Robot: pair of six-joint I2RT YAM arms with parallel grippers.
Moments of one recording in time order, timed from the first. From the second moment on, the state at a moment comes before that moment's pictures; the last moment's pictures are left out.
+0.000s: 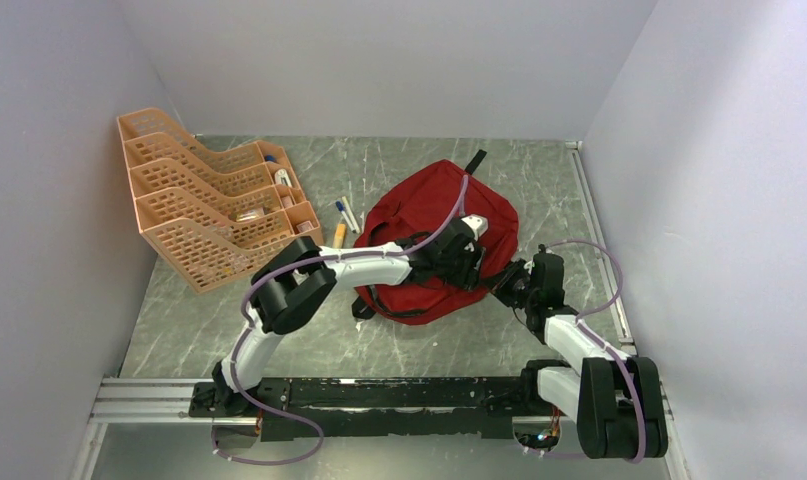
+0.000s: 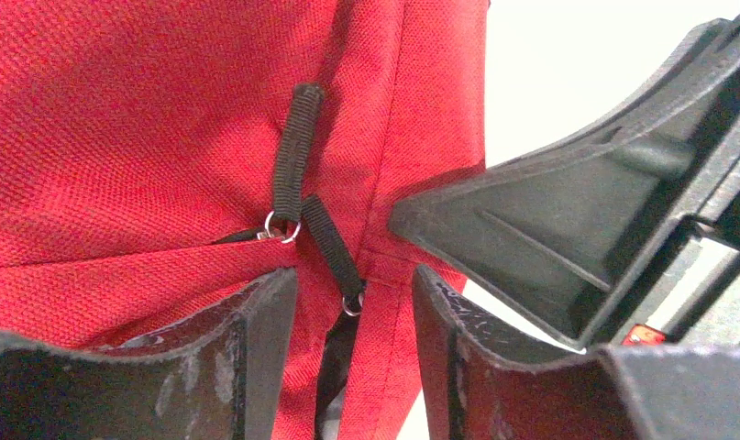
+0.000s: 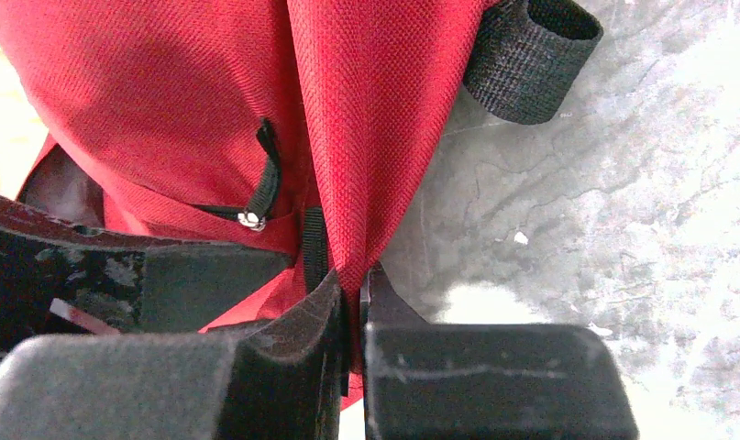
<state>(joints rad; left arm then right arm) -1.05 2.14 1.52 -0.10 0.01 -0.51 0.01 1.07 0.22 0.18 -0.30 0.77</state>
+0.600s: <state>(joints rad) -1.03 2.20 1.55 -0.07 0.08 -0.54 0.00 1.06 0.21 0.21 -0.33 0.76</state>
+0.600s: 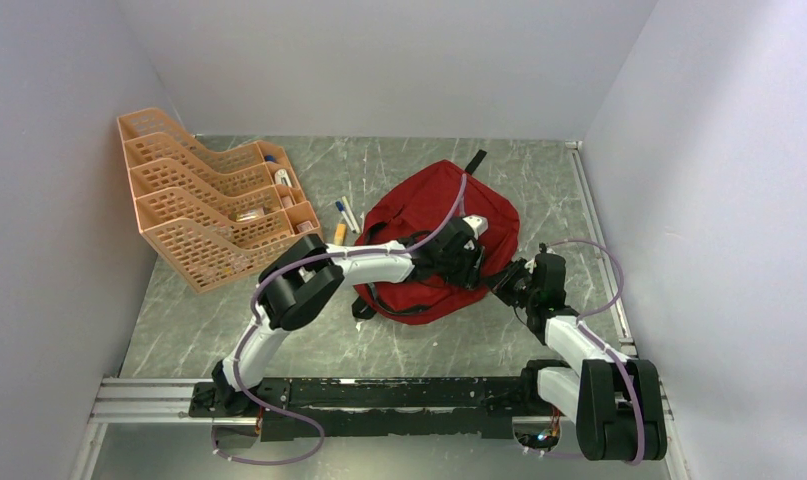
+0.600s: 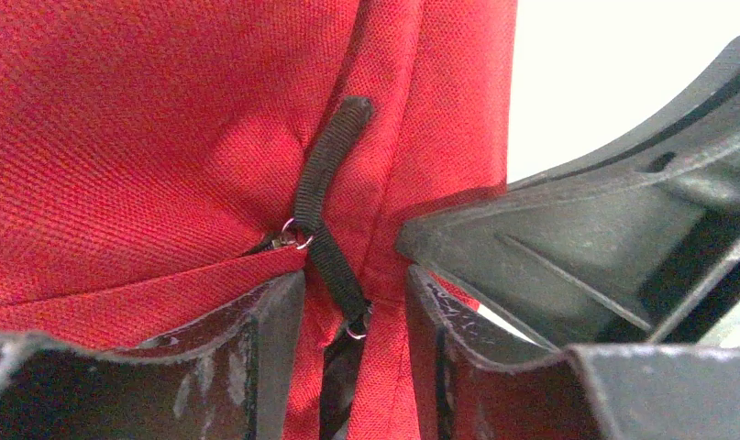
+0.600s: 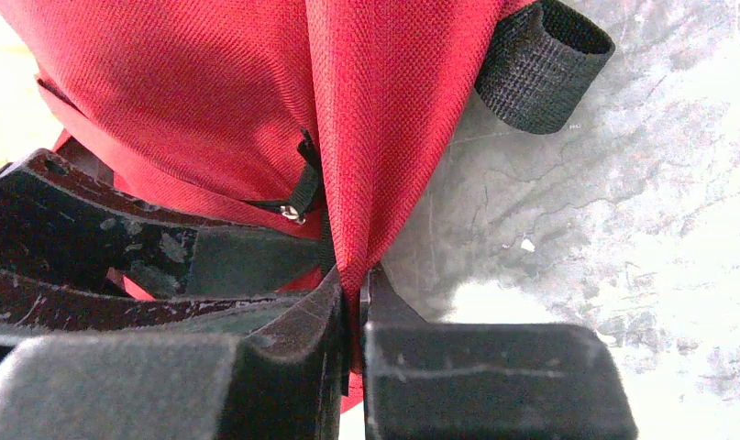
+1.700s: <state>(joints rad) -1.01 2.03 1.33 0.04 0.12 -0.46 0.00 1.04 0.20 0.19 -0.37 0.75</state>
